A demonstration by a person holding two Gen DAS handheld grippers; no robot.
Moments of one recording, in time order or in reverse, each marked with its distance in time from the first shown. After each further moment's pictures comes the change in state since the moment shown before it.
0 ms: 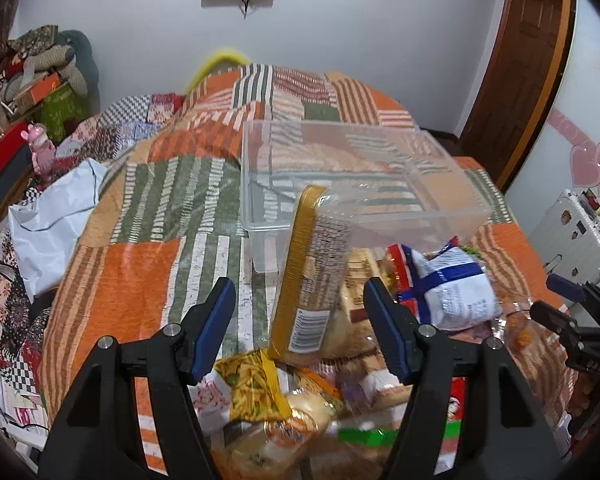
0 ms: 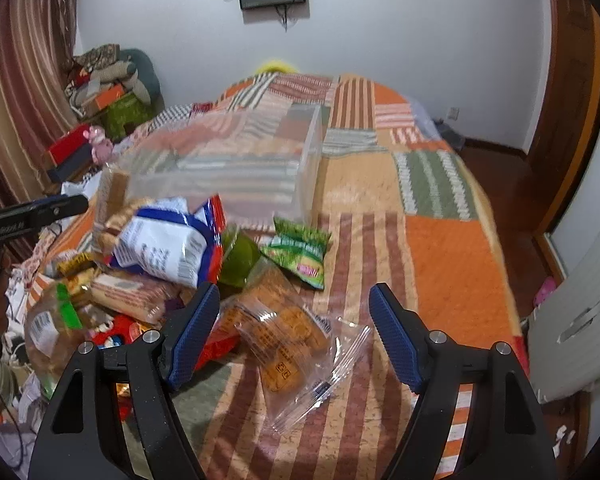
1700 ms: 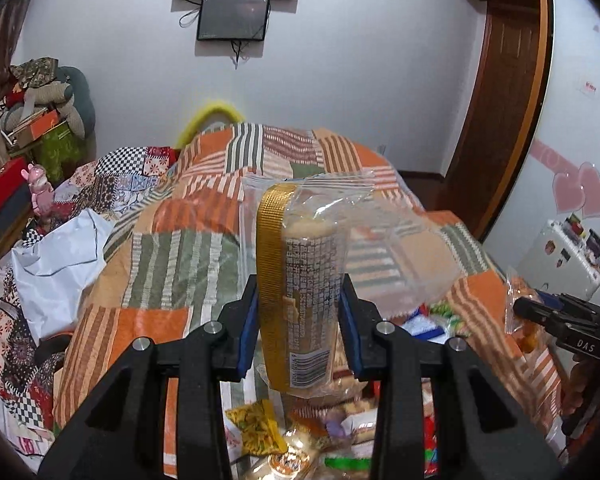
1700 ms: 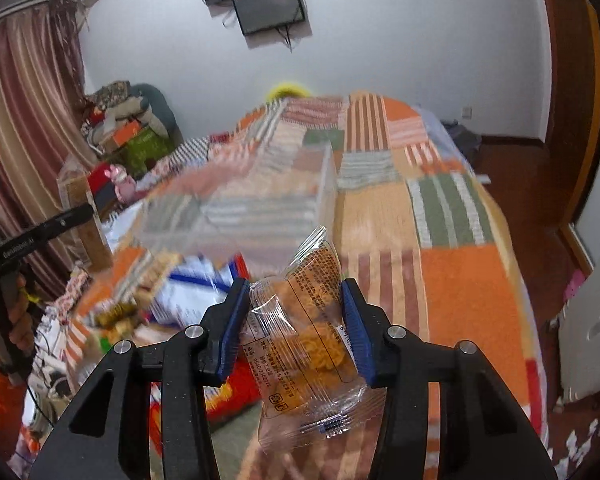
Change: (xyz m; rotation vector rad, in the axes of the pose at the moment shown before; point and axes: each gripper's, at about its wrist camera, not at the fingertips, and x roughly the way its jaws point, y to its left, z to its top) left arm -0.058 0.002 0.040 0.019 -0.196 -0.044; right arm -0.038 -0.013 0.042 0.070 -0.133 0.099
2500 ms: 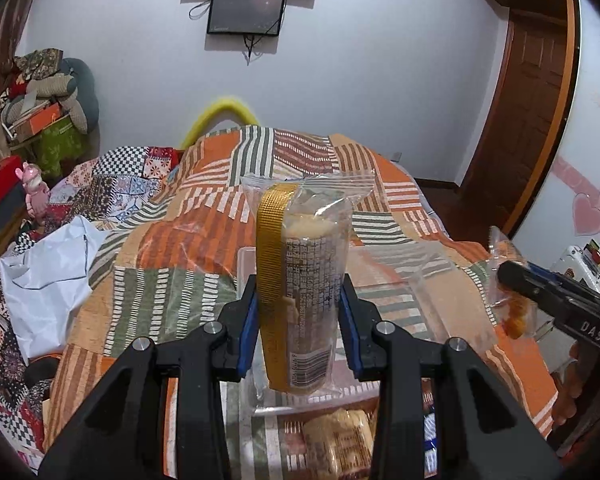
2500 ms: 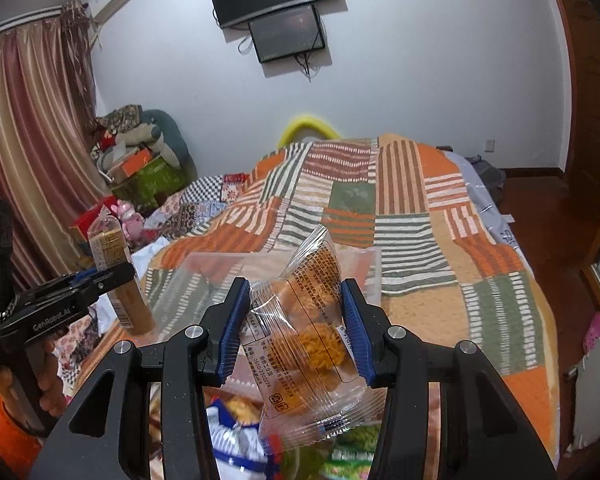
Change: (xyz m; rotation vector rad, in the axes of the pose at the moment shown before) left arm 0.084 0.011 0.049 -0.039 0.021 0.034; right arm 0.088 0.023 0.065 -0.011 -0.047 0.052
